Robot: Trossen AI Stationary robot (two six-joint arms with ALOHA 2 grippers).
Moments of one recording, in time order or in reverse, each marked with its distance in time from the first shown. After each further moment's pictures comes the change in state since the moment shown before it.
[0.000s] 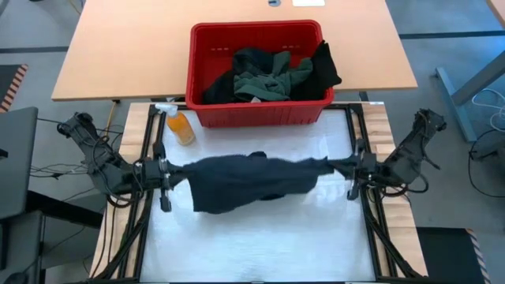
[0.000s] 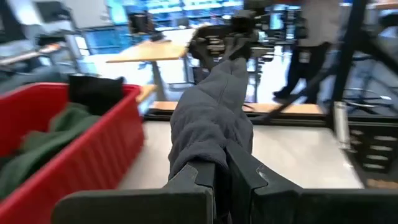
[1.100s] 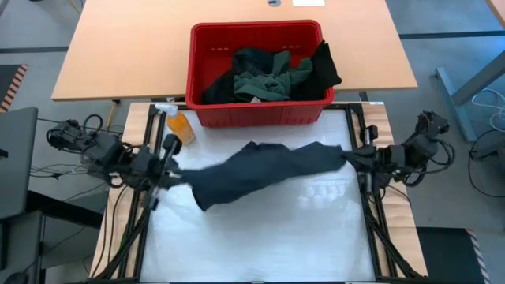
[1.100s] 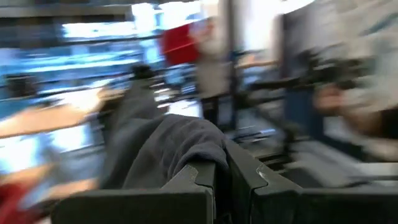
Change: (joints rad) left arm 0.299 0.004 0.113 0.181 0.857 0.110; right arm -0.063 -0.019 0.001 0.567 -0.392 -0.474
